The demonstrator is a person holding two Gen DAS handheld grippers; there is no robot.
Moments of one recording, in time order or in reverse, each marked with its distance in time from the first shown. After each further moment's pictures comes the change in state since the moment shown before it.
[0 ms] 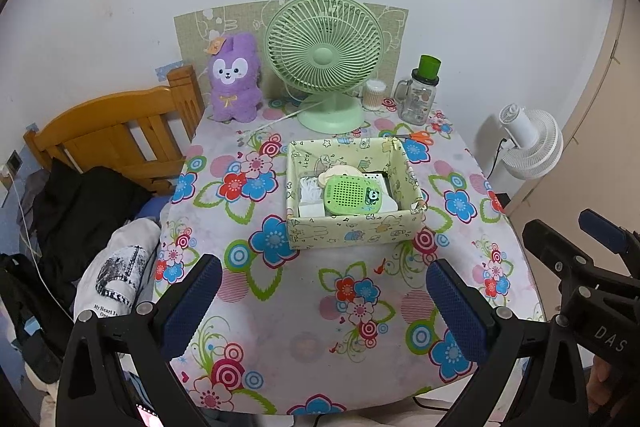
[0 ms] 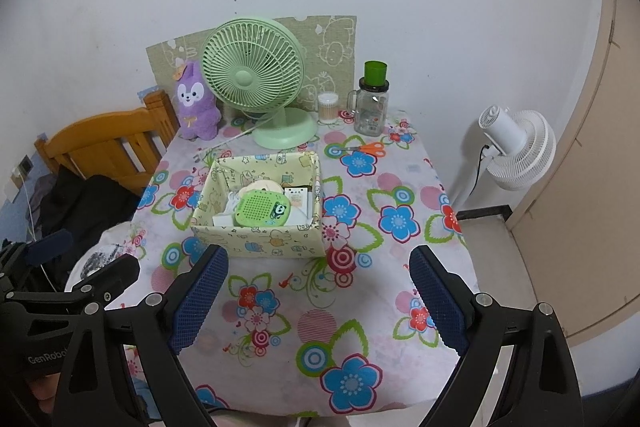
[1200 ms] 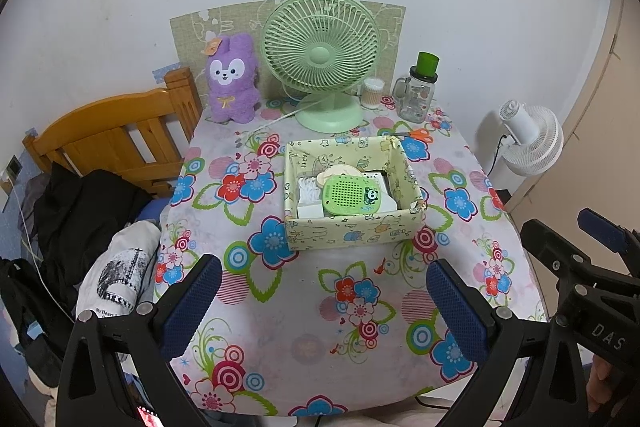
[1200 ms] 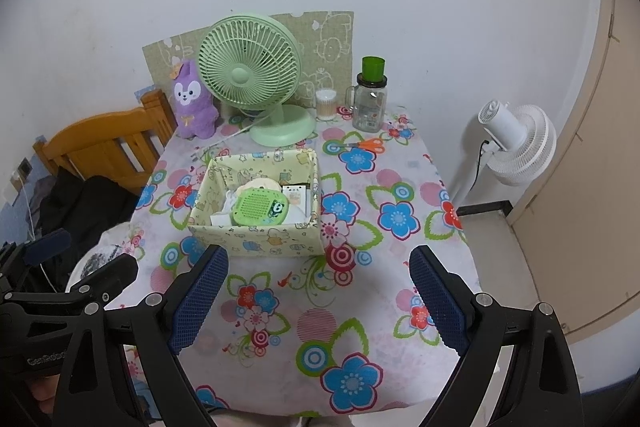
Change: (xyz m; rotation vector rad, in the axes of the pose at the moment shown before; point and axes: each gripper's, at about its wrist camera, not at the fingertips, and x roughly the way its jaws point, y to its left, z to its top) left arm 0.002 -0.001 0.002 0.011 0.003 -0.001; right arm 0.004 -0.001 0.000 0.013 0.012 -0.006
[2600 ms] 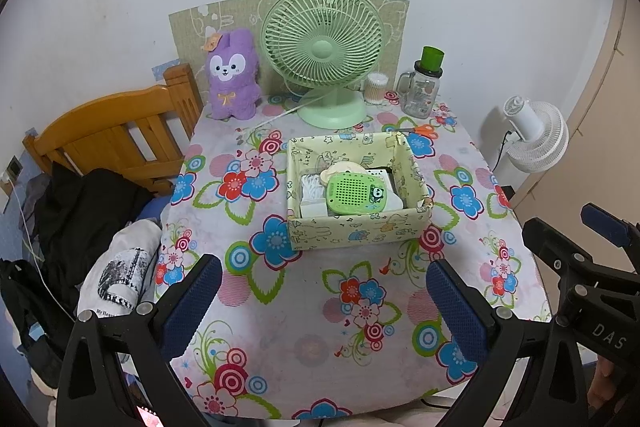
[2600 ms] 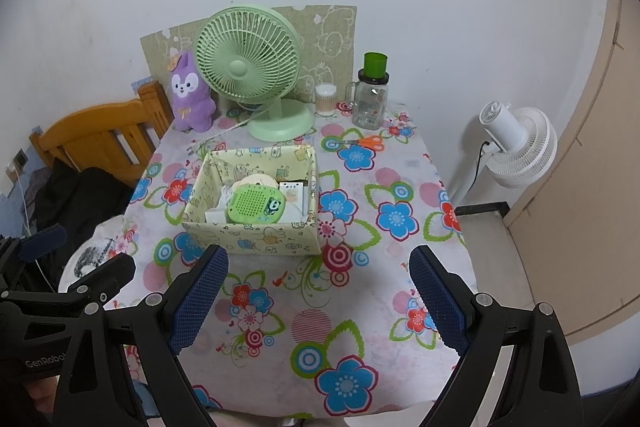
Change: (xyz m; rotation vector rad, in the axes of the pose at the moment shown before) left arm 0.009 0.005 -0.001 0.015 0.014 0.010; right arm 0.007 0.004 0.000 -0.022 0.012 -0.014
